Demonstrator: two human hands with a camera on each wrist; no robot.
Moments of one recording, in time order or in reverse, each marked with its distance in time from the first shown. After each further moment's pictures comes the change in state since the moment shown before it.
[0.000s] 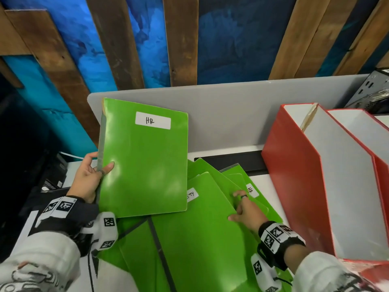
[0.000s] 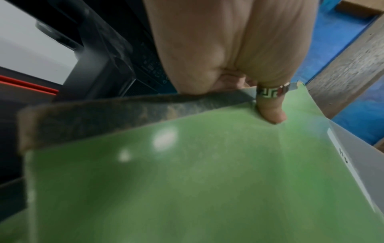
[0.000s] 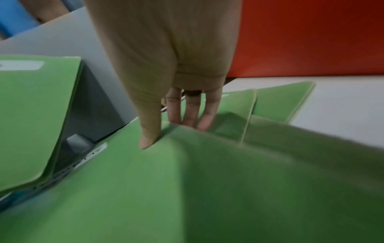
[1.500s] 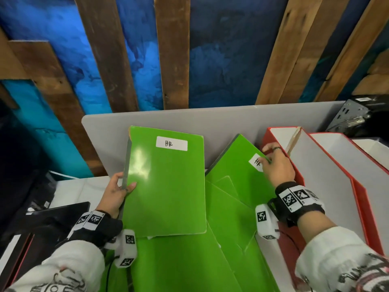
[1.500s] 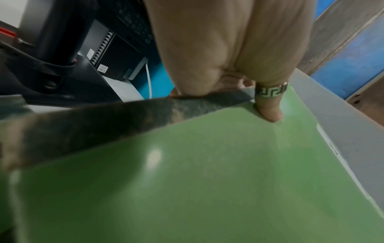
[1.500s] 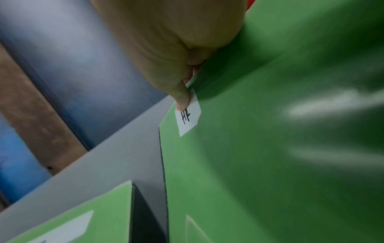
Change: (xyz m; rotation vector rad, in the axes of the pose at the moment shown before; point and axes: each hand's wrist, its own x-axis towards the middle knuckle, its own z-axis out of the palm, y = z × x) left_hand 0.014 -0.034 0.061 -0.019 -0.077 -0.133; right_hand 0.012 -0.075 -0.169 -0.031 0.752 -0.003
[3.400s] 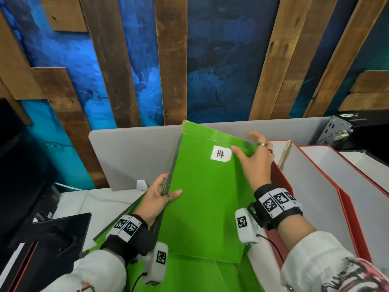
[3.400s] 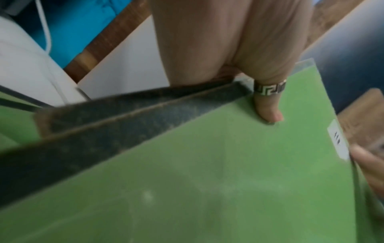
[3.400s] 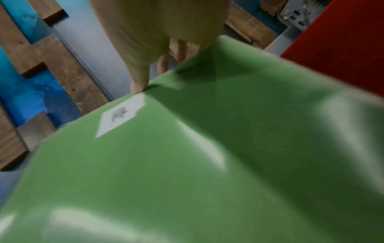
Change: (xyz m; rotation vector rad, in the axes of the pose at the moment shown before) left_hand -0.060 0.046 0.100 -0.032 -0.383 0.154; right_hand -0.016 -0.072 -0.016 0.386 0.241 -0.302
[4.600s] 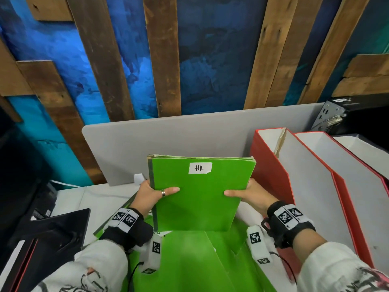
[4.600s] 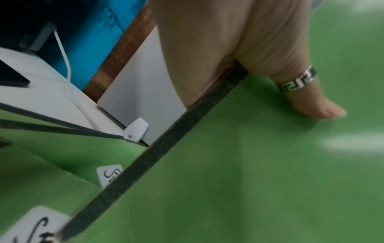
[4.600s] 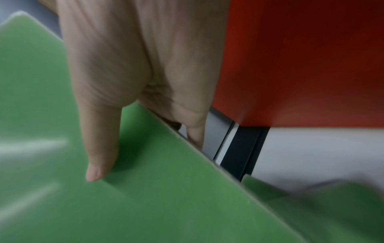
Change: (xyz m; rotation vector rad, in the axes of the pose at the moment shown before) left_hand -0.004 -0.005 -0.012 0.046 0.076 -0.104; right_hand -0.071 0.068 -0.012 0.615 -0.780 0.533
